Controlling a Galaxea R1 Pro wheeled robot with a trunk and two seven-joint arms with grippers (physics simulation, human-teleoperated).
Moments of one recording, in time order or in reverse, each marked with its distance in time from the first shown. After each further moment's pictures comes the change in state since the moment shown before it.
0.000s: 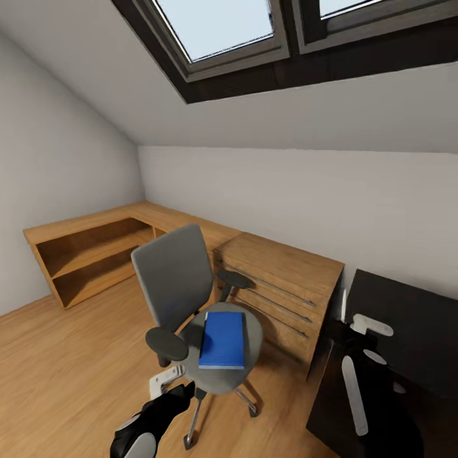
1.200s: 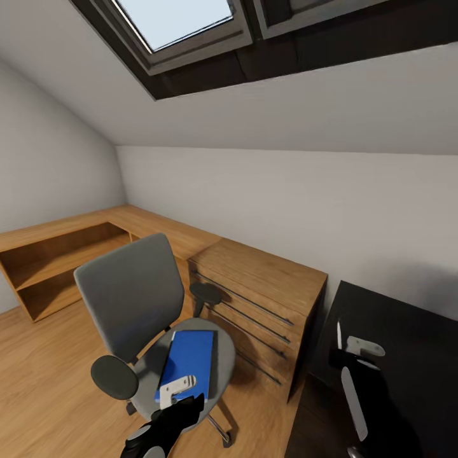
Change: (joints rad) left arm 0.000 0.000 -0.088 0.030 -0.009 -0.003 0.000; right arm -0.012 -0.062 0.007 0.215 0.000 0.125 -0.001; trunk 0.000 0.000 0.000
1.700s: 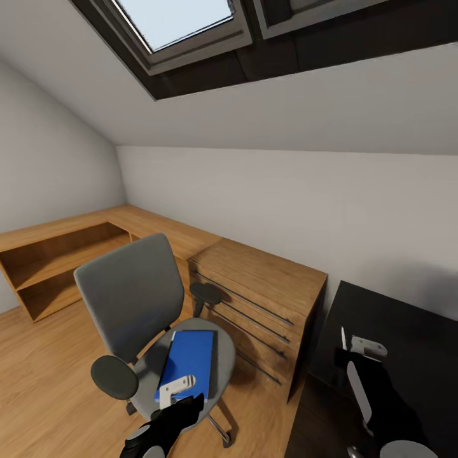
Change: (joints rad) left arm 0.000 0.001 0.003 0.001 0.001 0.000 0.000; right arm -0.111 -0.094 -0.014 0.265 -0.010 -0.063 0.046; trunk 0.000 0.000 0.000
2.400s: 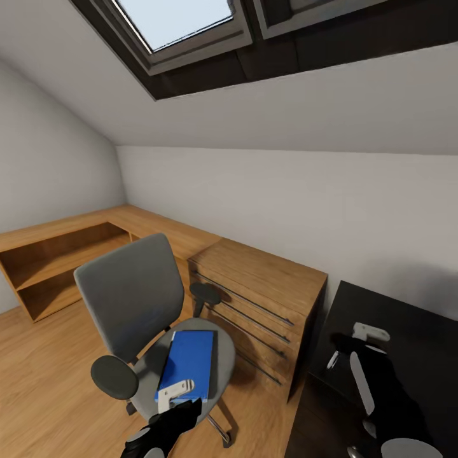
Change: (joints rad) left arm 0.000 -0.001 0.005 0.042 0.000 -0.002 -0.003; right arm -0.001 0.007 -0.004 -0.120 0.001 -0.009 0.024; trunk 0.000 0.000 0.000
